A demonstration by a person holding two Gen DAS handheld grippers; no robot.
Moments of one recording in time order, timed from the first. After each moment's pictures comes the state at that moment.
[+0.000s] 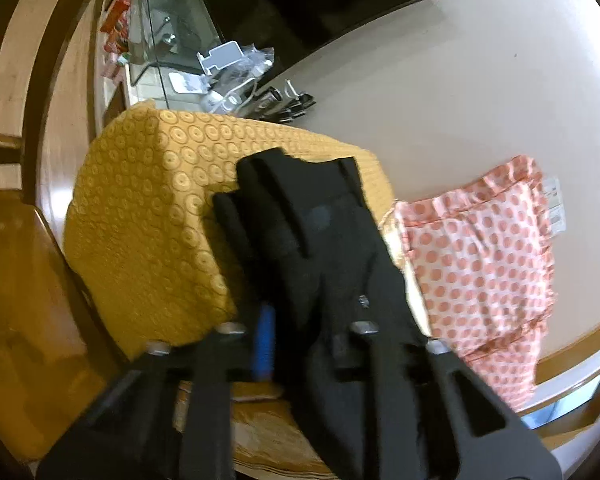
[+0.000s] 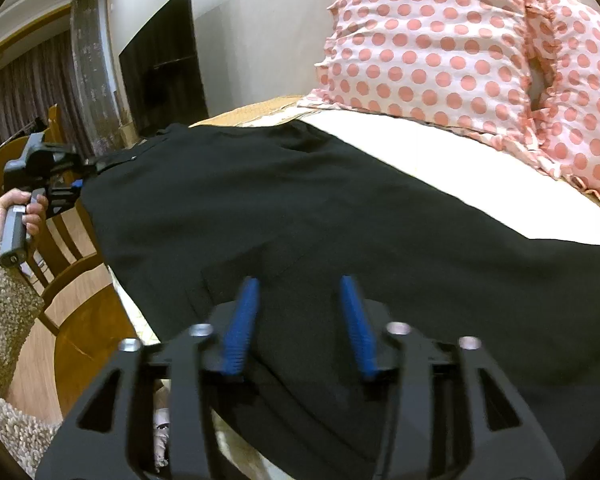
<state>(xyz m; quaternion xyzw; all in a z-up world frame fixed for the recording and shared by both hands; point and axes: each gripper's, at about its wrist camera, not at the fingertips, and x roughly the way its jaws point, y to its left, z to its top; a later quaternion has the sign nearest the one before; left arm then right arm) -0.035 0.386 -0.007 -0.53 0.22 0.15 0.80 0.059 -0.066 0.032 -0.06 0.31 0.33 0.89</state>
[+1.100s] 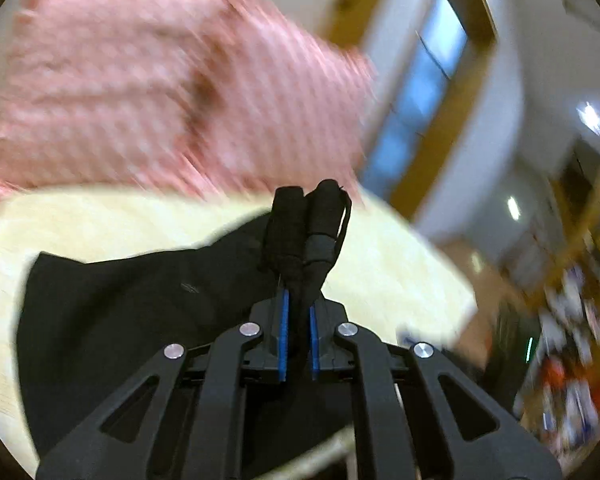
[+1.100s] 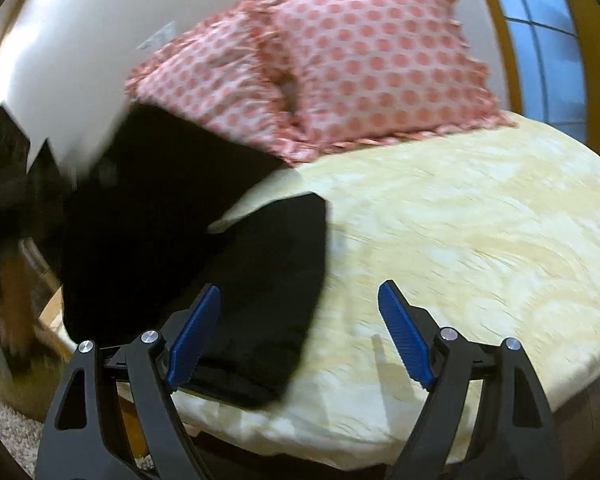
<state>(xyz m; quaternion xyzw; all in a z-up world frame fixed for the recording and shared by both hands) 0.091 -0.091 0.119 -0.07 0.32 -0.33 0.89 0.017 -0.310 0.043 0.15 0.26 0.10 0.95</state>
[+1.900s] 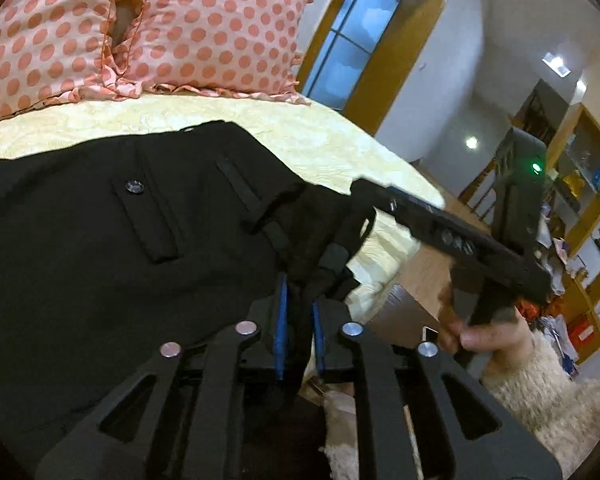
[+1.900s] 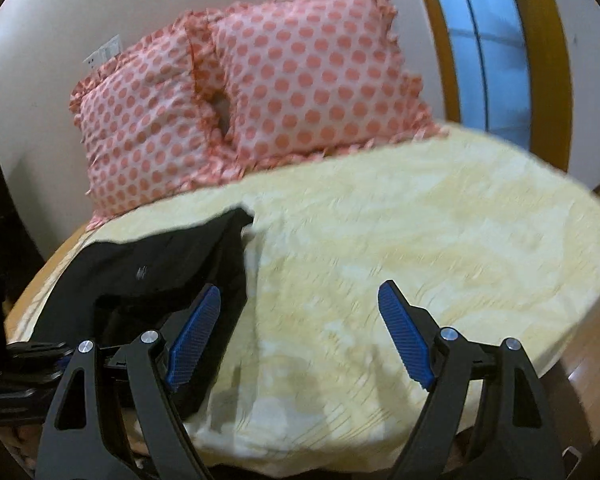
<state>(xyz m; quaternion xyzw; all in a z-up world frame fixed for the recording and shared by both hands) 0.063 -0.134 0.047 -0.03 0.37 -0.42 0.83 0.011 -0.339 0.053 0.13 0.24 -0.01 0.96</state>
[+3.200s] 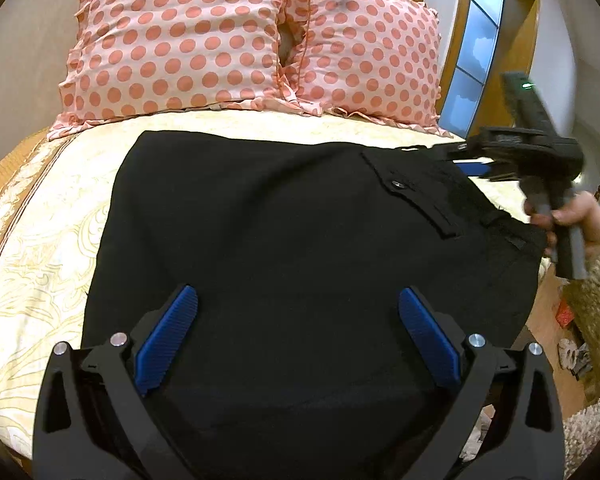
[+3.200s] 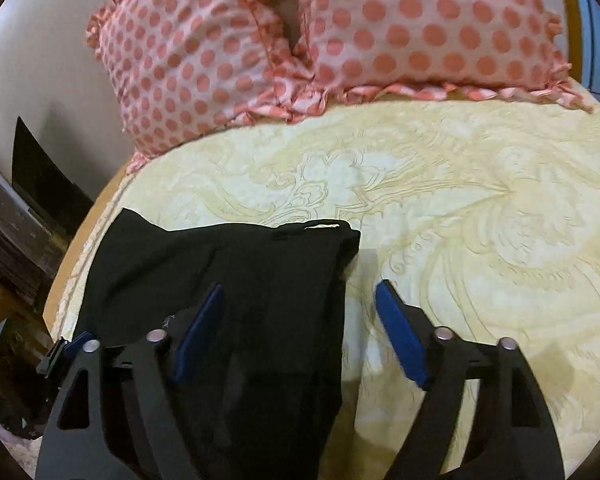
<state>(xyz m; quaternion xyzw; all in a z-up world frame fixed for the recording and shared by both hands) 0.063 -0.015 0.023 -0.01 0.34 -0.19 0.92 0.181 -0.294 0.047 0.13 0.43 0.16 0.88</state>
